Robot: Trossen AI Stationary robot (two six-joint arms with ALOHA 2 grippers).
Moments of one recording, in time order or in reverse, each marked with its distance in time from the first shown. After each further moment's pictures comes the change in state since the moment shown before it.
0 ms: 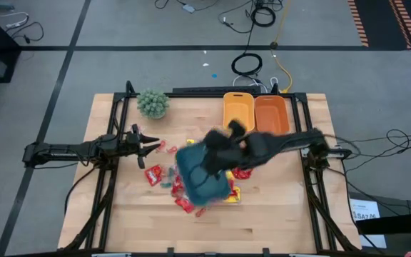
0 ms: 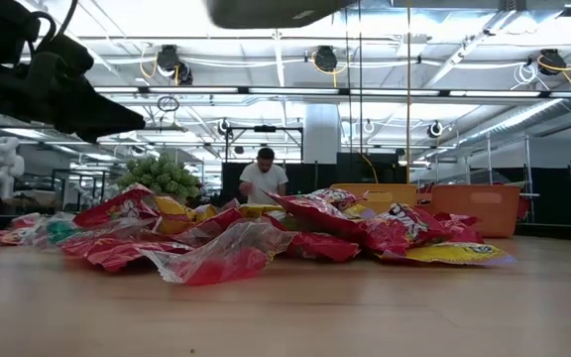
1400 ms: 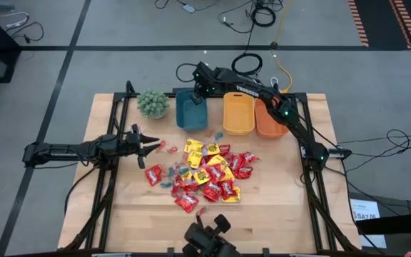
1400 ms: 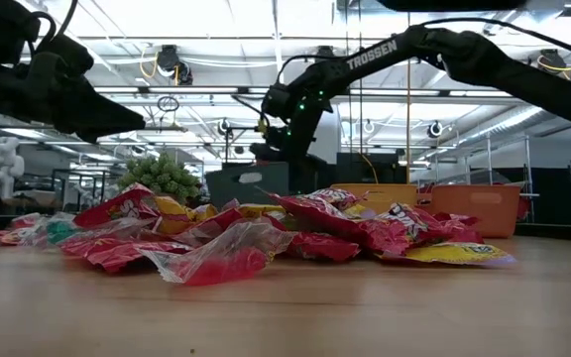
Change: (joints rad) left arm 0.000 0.000 0.000 0.001 0.000 -0.001; right arm -0.823 0.478 0.000 0.493 -0.625 -0.409
